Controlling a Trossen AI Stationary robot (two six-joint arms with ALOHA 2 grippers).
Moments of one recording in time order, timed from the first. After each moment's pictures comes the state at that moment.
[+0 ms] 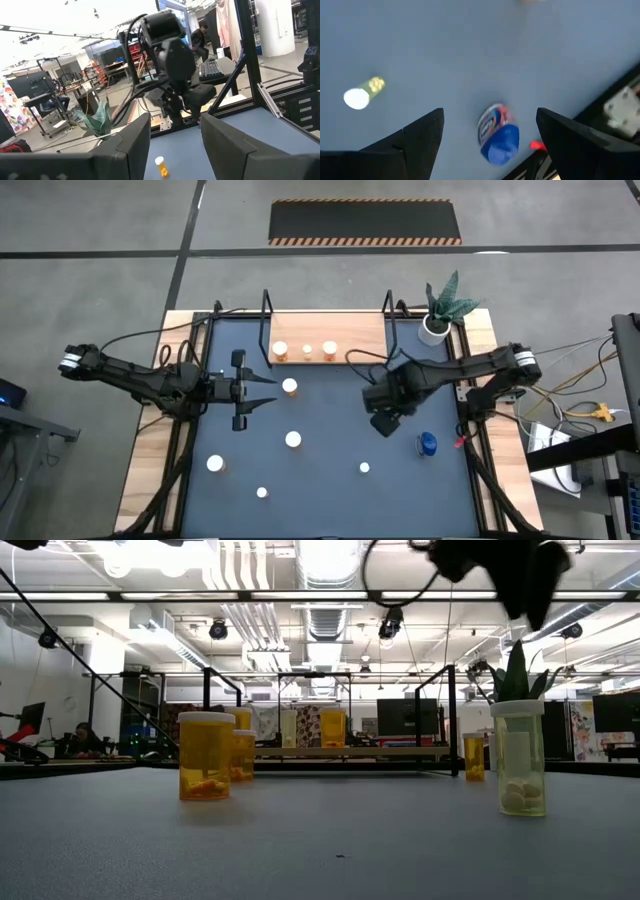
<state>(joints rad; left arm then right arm) -0.23 0.77 0.57 0.34 -0.23 0.33 0.19 1.63 1.52 -1.51 -0.05 1.03</state>
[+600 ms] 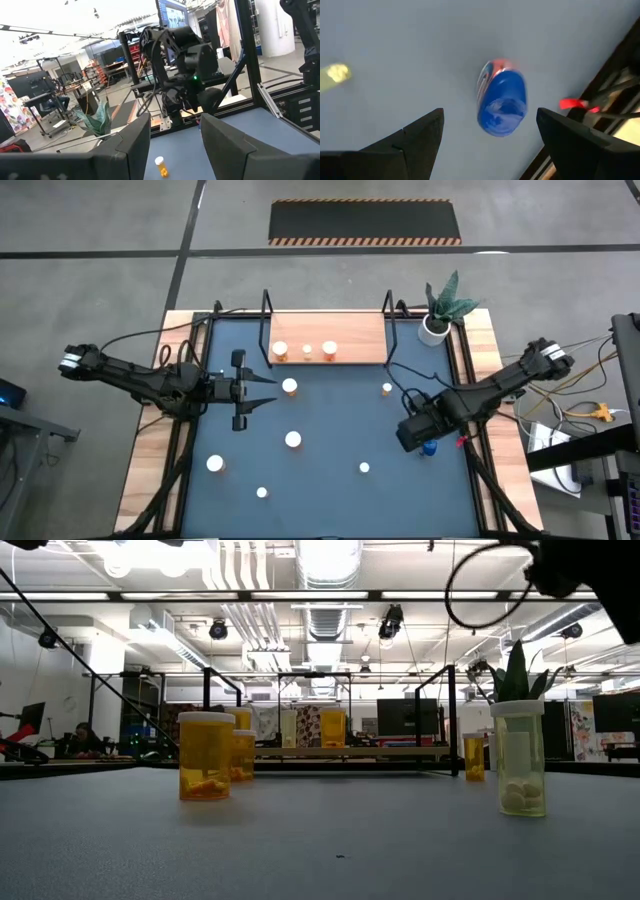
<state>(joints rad) -0.23 0.77 0.57 0.34 -0.23 0.33 0.44 1.37 1.10 -1.29 -0.10 1.58</state>
